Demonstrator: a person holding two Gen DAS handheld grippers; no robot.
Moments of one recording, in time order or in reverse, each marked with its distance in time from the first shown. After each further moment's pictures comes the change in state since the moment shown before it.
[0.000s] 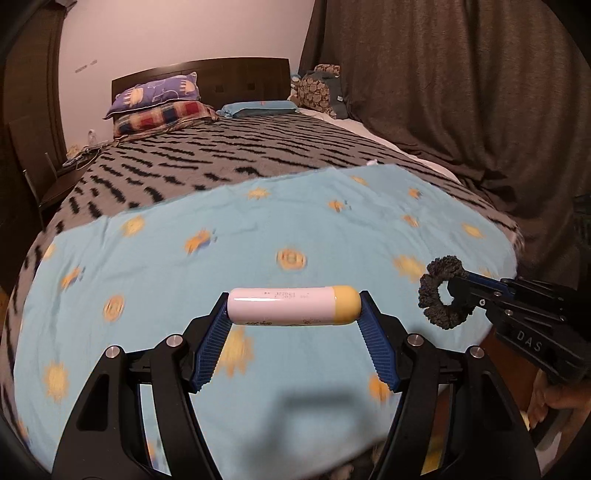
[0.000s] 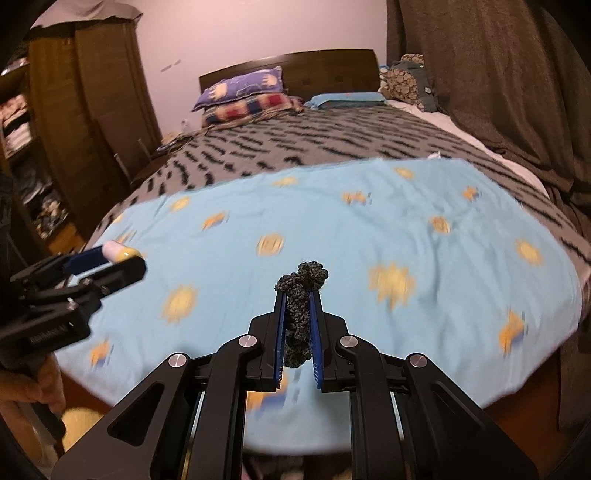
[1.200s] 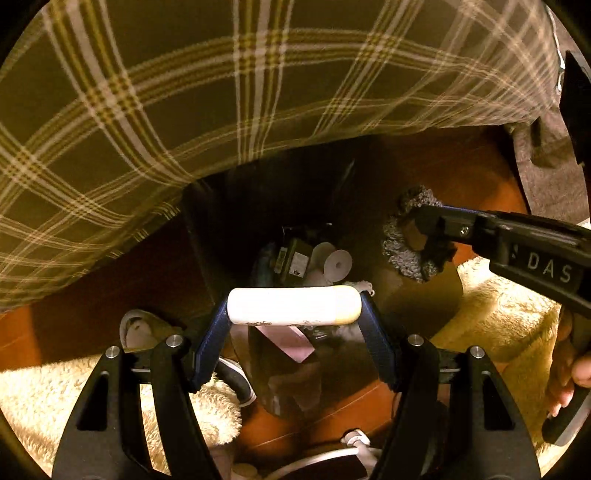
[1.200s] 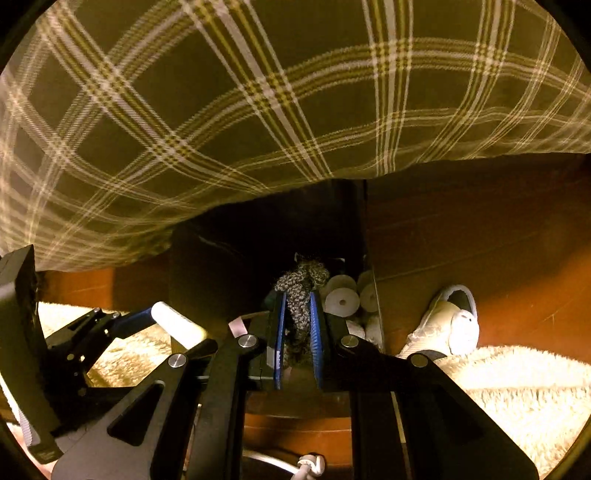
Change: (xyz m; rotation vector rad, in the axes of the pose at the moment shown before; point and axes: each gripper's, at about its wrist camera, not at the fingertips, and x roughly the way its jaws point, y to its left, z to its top) left arm 0.147 -0.008 -0.352 -0.085 0.586 -0.071; right arm 0.173 0.021 -0.284 0.174 0.532 0.050
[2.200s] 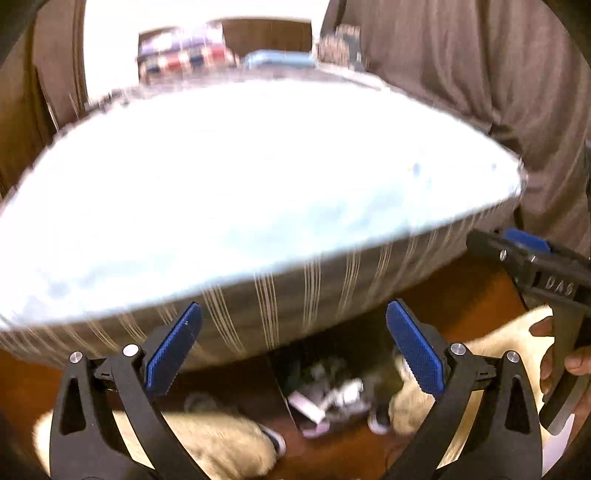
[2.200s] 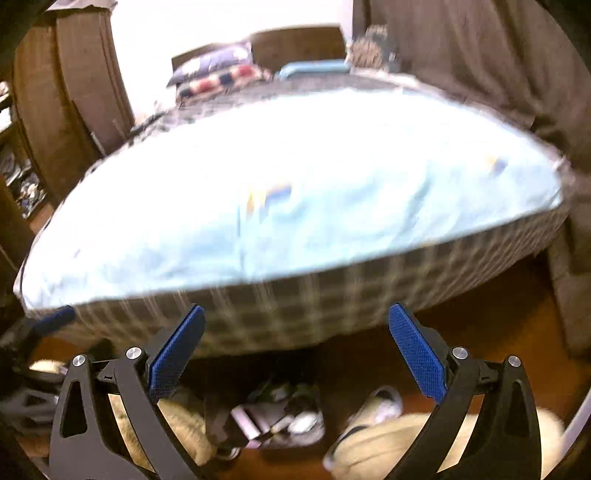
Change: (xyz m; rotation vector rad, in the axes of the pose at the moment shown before) left arm -0.246 -0.010 0.035 -0.002 -0.498 0.100; right arm -0.224 0.038 0.020 -0.064 -0.523 -0.169
